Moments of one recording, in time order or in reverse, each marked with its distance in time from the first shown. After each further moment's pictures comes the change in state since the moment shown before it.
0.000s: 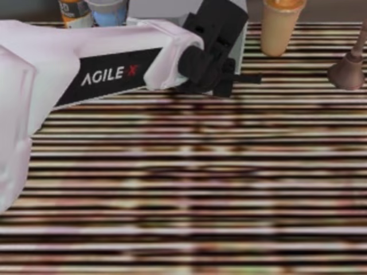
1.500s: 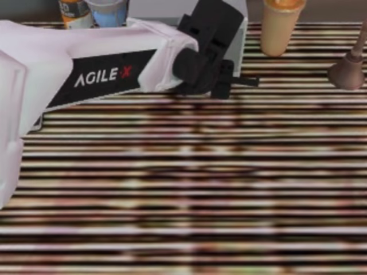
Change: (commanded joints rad) left arm 0.011 -0.024 -0.039 0.022 0.017 0.031; right arm 0.000 0.000 0.000 0.000 0.000 0.000
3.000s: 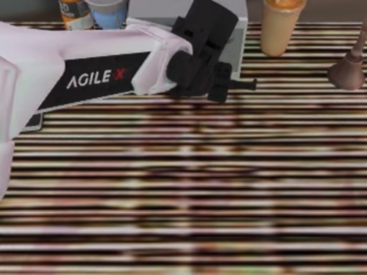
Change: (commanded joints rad) left arm 0.007 -0.028 -0.045 0.025 0.028 0.036; right arm 0.000 0.000 0.000 0.000 0.000 0.000
